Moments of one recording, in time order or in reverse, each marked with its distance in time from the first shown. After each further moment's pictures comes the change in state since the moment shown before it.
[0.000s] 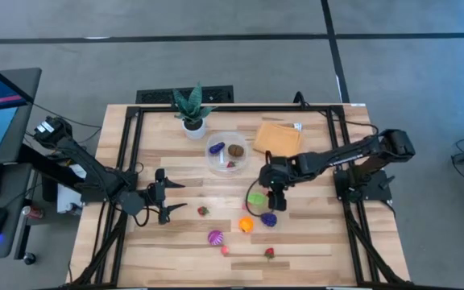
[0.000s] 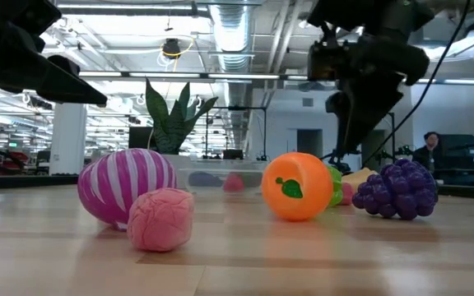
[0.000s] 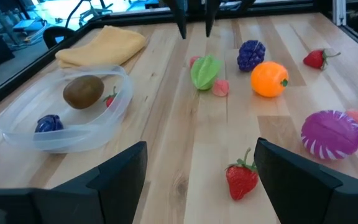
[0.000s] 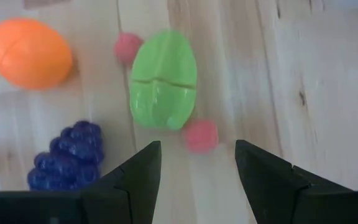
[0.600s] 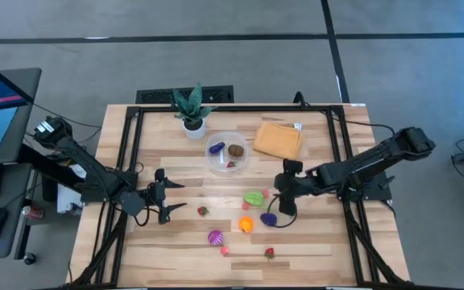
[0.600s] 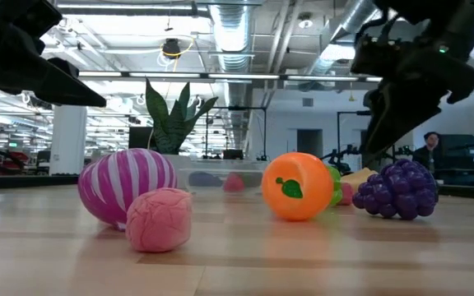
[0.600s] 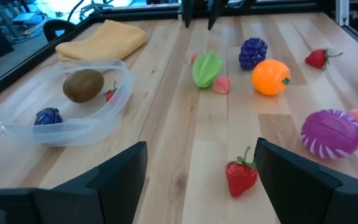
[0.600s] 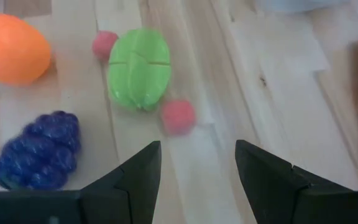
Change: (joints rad) left arm 0.000 0.000 0.000 -0.011 -0.001 -0.035; right arm 0.160 -0.234 -0.303 0.229 0.288 0.156
